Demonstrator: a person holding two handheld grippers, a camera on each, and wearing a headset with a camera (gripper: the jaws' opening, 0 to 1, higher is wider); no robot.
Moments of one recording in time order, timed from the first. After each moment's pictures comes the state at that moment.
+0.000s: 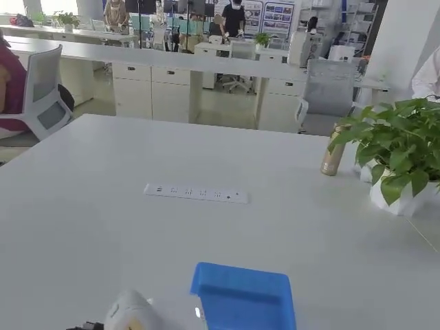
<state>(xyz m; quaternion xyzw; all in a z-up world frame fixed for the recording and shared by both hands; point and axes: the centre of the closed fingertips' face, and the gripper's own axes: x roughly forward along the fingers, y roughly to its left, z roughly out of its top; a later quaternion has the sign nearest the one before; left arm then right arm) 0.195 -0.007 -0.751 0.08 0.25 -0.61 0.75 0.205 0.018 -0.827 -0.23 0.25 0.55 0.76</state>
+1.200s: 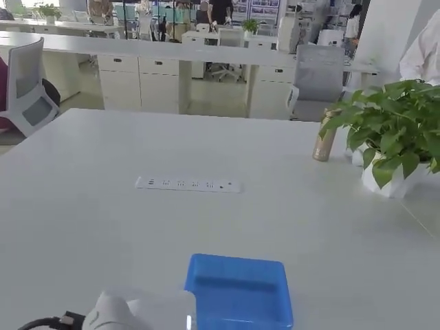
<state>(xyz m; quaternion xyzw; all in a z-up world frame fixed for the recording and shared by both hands) 0.207 0.015 -0.753 0.21 0.20 -0.62 0.73 0.215 0.032 -0.820 -0.26 0.22 0.55 0.76</state>
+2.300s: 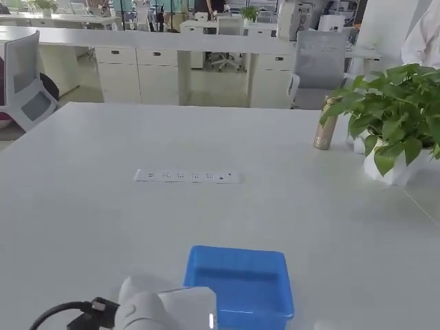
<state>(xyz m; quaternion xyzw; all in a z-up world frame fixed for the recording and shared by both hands) 0.214 0.015 -0.780 0.30 0.23 -0.62 0.69 0.226 0.028 -0.827 -0.20 0.25 0.54 0.78</state>
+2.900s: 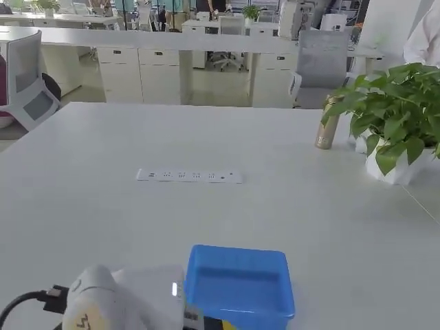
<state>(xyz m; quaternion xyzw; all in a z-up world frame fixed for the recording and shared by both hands) 0.207 0.009 -0.733 0.18 0.20 -0.64 0.72 0.216 0.031 -0.829 -0.24 0.24 0.55 0.76</state>
